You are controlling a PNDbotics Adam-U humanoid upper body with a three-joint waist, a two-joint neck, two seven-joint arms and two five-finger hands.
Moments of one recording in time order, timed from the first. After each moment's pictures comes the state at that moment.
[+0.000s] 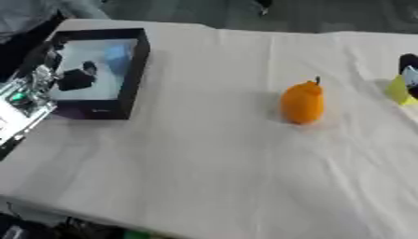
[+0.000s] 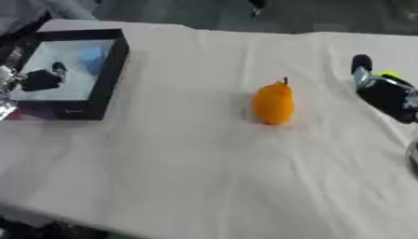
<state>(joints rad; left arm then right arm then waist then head) -0.51 0.96 -0.25 -1.56 0.11 0.74 0.36 -0.71 -0.62 0.44 -1.99 1.01 0.91 0.01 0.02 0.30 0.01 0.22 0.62</state>
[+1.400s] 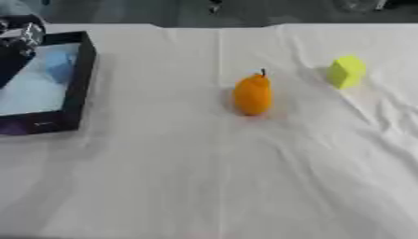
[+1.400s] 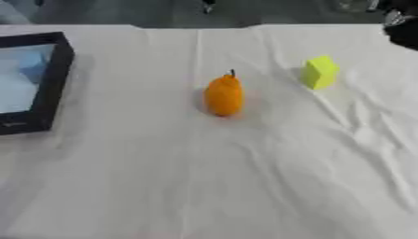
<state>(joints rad) -0.42 0.84 -0.20 -1.98 0.40 0.41 0.43 -0.76 -0.85 0.19 -1.70 0.54 0.91 0.14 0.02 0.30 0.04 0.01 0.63</state>
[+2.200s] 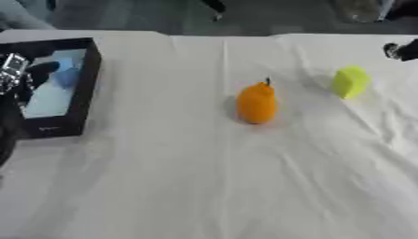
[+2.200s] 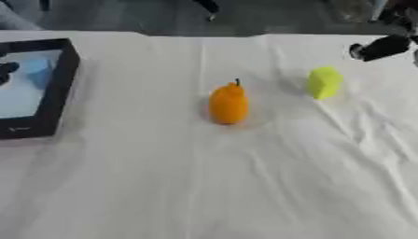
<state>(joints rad) -0.41 0.58 -0.23 -1.99 0.37 0.23 0.32 -0.81 -0.96 0.25 -1.49 0.48 0.84 0.41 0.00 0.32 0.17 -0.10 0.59</state>
